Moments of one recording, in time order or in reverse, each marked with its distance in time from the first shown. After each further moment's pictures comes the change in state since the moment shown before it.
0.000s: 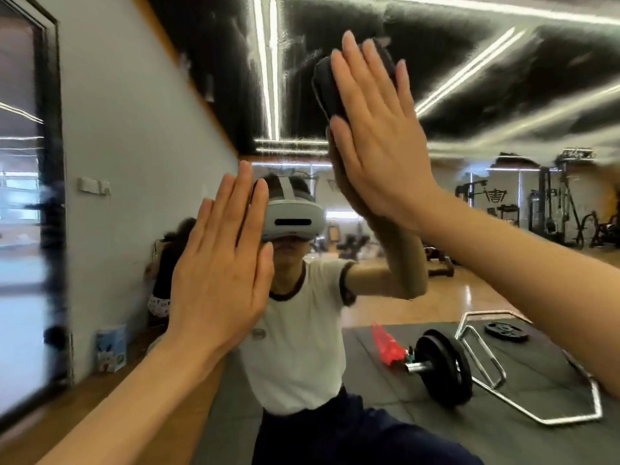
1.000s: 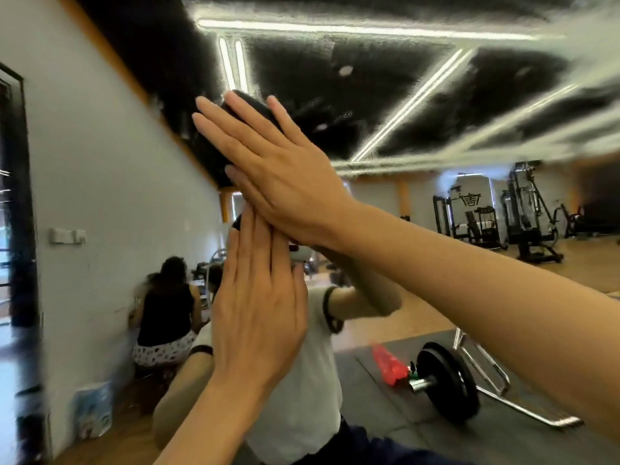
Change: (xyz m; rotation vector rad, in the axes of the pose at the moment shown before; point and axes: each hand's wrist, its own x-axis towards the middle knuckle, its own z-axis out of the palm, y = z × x) left_hand 0.027 0.047 0.031 0.002 0.113 -0.014; right_hand 0.027 -0.031 0.019 0.018 -0.007 -0.267
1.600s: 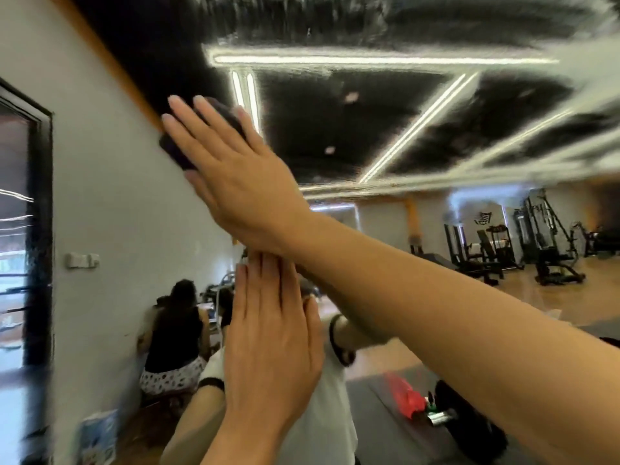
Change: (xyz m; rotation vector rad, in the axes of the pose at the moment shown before) left_hand 0.000 -0.002 0.000 0.074 -0.035 -0.042; right_hand 0.053 -0.029 0.003 -0.049 -0.064 0.071
